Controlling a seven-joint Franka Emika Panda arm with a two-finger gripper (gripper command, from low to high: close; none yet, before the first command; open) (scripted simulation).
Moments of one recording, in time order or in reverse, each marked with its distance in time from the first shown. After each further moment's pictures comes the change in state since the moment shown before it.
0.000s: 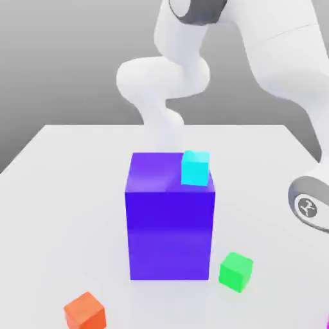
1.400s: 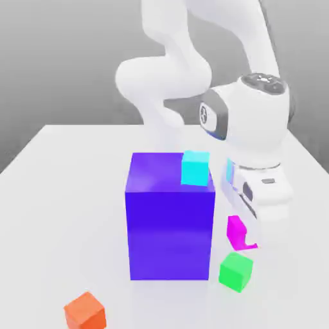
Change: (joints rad) arm -0.141 -0.565 -0.043 -0.642 0.201 0.099 -1.066
